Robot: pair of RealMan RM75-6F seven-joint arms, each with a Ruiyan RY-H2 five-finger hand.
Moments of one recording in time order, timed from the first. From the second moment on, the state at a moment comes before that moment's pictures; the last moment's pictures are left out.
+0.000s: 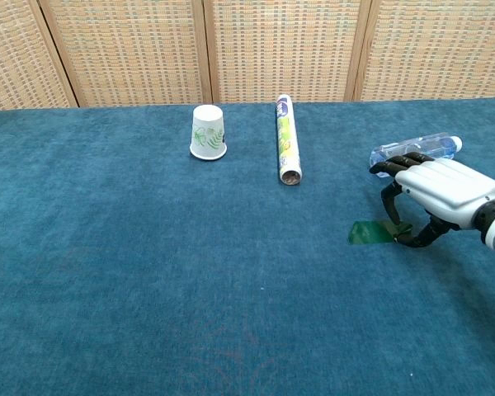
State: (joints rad) left arm -0.10 -1.14 0.02 -1.68 1.61 1.48 0.13; right arm 0.57 -1.78 0.11 -0.97 -1.41 1.08 -0.24
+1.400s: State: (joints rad) left arm -0.11 -1.14 0.02 -1.68 1.62 1.48 0.12; right arm 0.58 -1.78 0.12 -1.00 -1.39 1.06 -0.27
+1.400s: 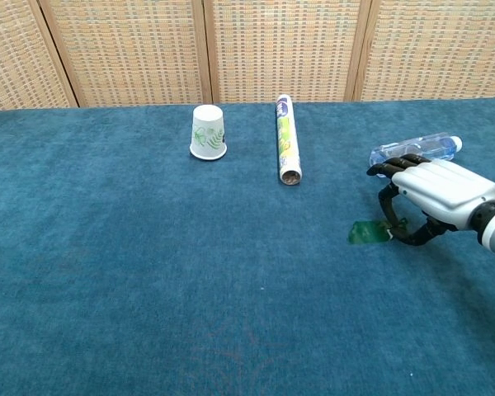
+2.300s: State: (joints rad) left arm -0.11 -1.14 0.02 -1.69 1.62 1.48 0.12; right arm 0.59 -1.77 0.13 -1.05 -1.38 1.07 -0.32
